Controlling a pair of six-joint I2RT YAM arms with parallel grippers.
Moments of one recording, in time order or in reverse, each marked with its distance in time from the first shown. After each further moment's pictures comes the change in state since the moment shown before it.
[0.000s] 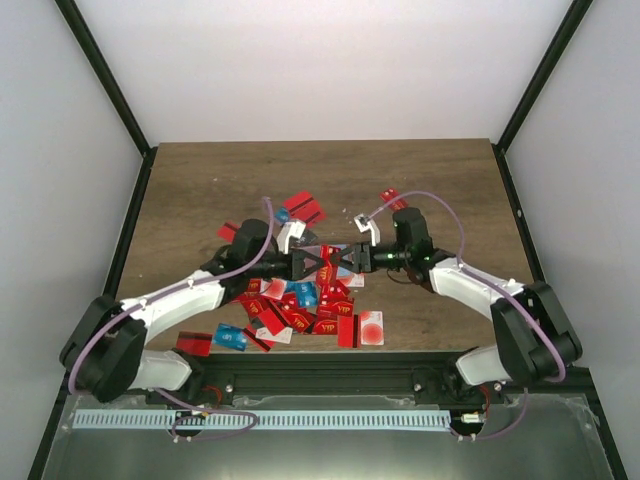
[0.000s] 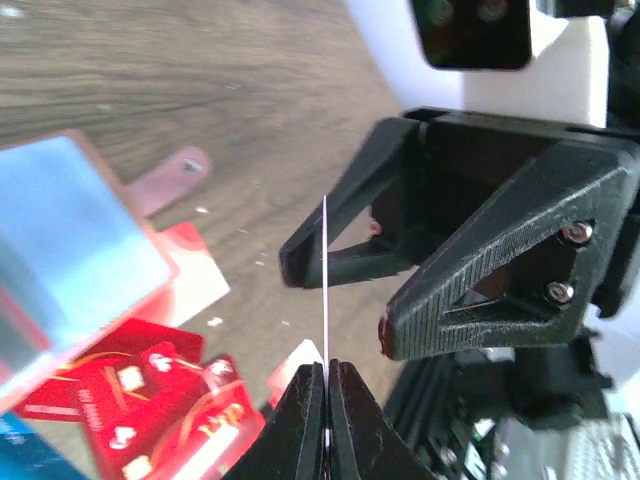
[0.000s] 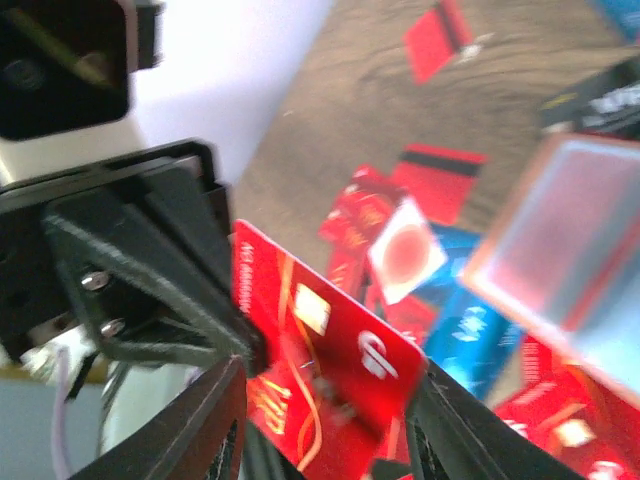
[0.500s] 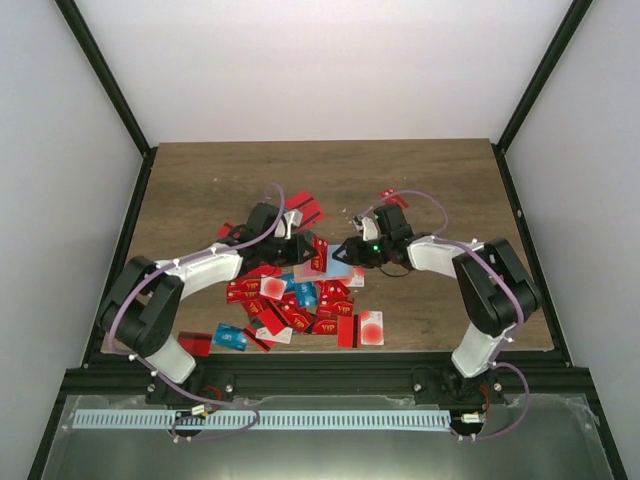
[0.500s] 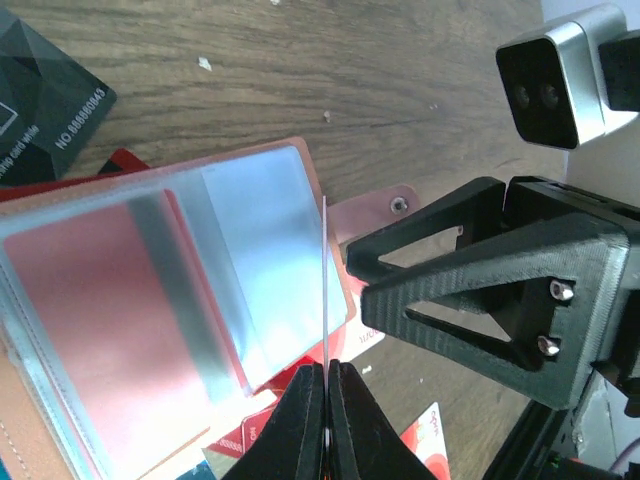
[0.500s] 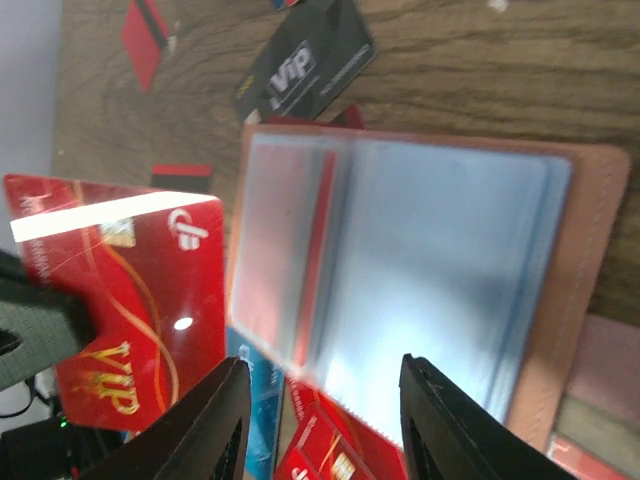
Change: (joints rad) left arm 0.091 0.284 0.183 -0.179 -0.148 -0.044; right arm -0.019 0.312 0.171 -0.196 0.325 0.011
